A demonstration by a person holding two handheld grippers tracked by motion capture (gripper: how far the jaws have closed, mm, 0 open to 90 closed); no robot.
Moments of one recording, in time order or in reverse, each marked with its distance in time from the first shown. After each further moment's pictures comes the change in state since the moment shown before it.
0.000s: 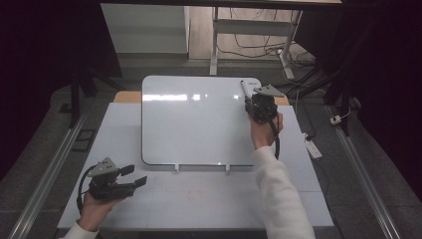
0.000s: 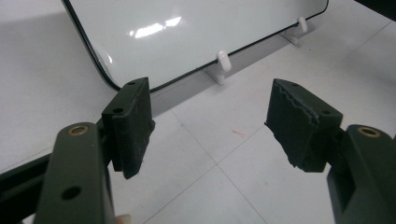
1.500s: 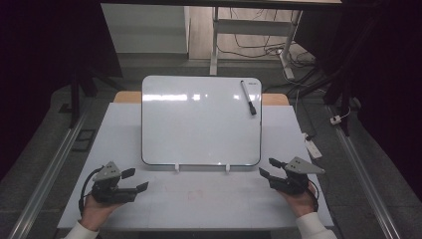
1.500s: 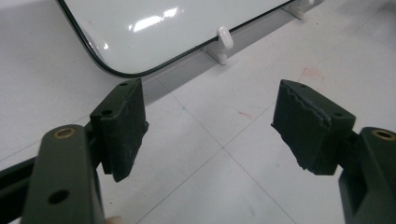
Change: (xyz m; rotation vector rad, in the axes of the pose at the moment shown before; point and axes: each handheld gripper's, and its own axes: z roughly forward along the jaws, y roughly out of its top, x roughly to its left) left arm 0.000 -0.011 0.009 0.040 -0.001 0.061; right arm -0.047 -0.170 -0.119 0.006 0.440 -0.114
